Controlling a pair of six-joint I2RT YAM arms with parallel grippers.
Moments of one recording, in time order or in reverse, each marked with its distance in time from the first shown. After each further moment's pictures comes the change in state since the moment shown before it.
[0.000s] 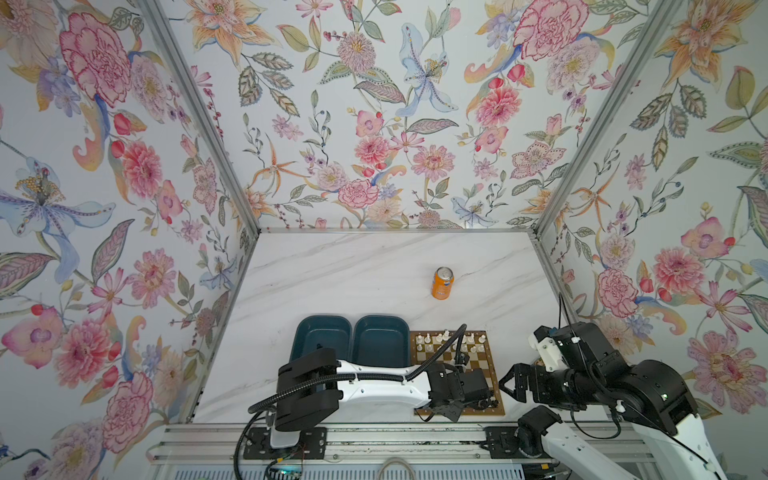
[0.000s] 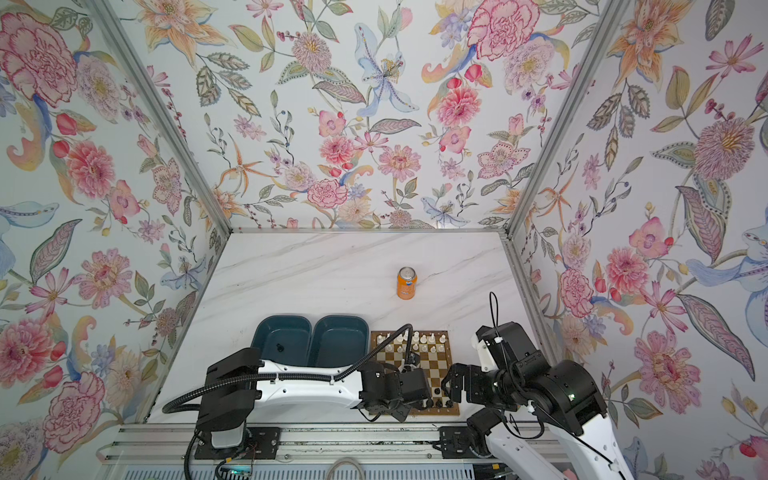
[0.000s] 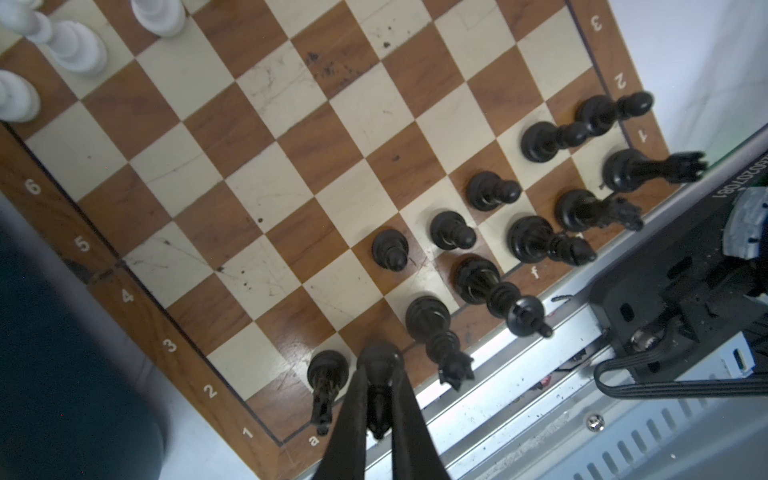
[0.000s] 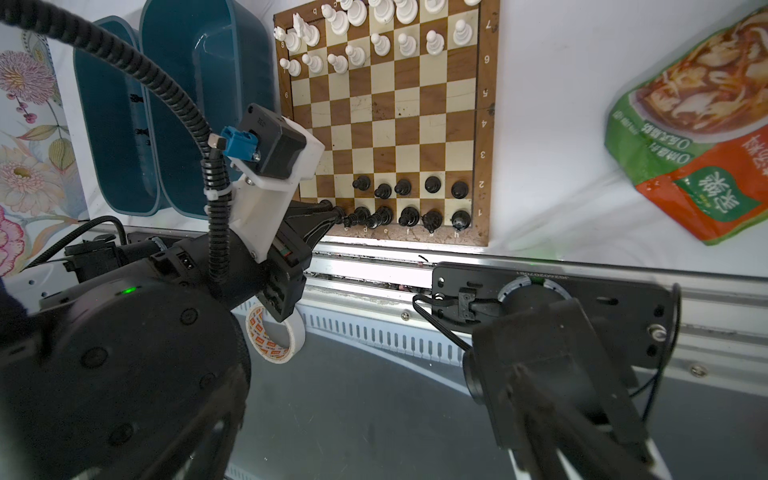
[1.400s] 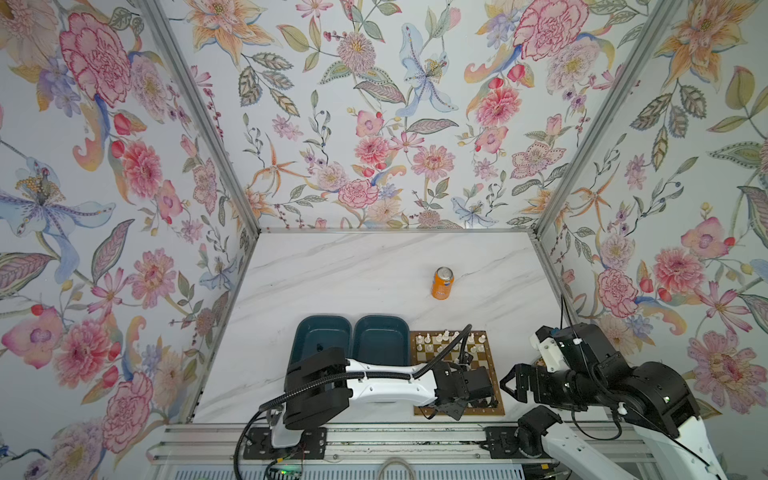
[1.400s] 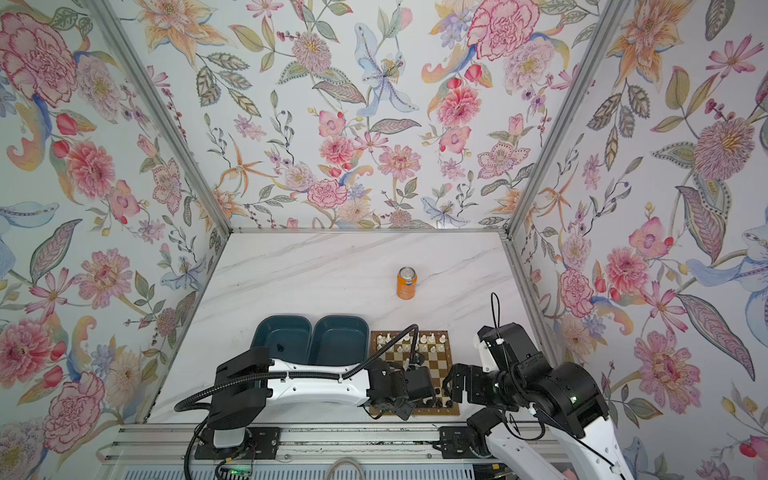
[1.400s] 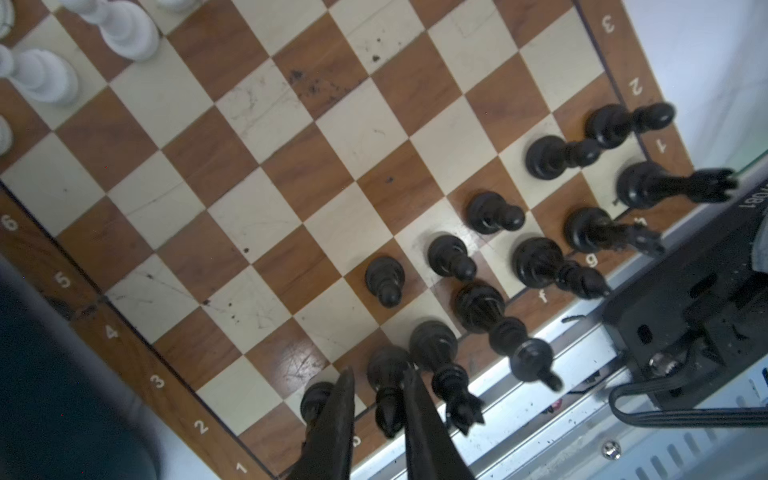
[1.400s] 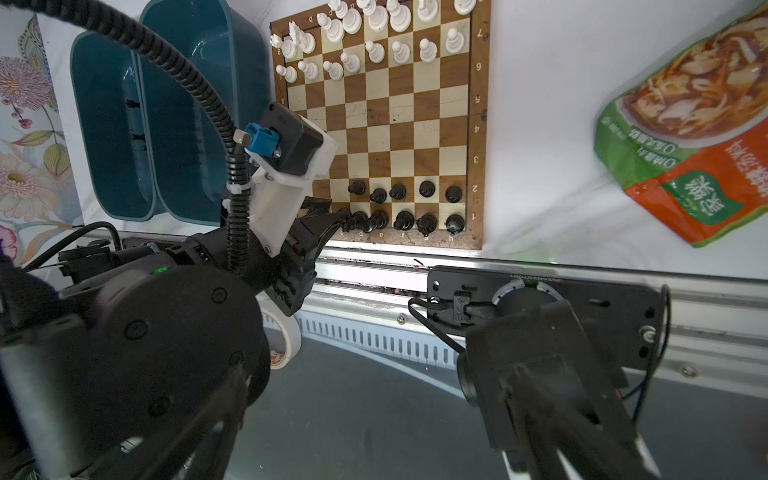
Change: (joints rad) left arm 0.010 0.057 0.050 -0.008 0.000 0.034; right arm 0.000 -0.008 0.000 0.000 0.018 0.000
